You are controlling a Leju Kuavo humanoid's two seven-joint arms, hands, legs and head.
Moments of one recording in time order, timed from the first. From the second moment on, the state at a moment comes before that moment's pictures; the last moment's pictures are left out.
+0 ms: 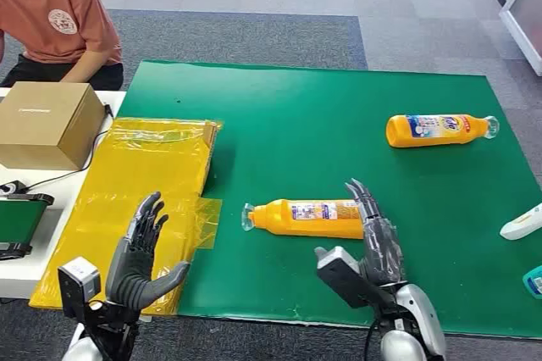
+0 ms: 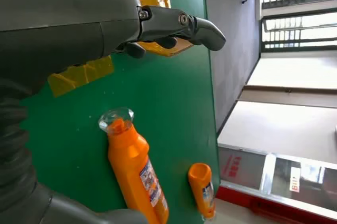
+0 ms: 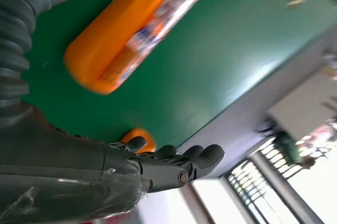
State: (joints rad) left arm 0.27 -0.03 -0.35 -1.81 0.08 -0.07 -0.34; right arm 0.06 -0.03 0.31 -1.68 1.06 -0.27 0.05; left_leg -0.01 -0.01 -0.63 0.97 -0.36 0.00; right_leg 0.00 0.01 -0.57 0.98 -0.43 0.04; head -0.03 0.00
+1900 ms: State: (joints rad) left arm 0.20 -0.02 -0.36 -1.80 0.16 -0.20 -0.39; right arm -0.18 0.04 0.18 -1.33 -0.05 0.22 -0.37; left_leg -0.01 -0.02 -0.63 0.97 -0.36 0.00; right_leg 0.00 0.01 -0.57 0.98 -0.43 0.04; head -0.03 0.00
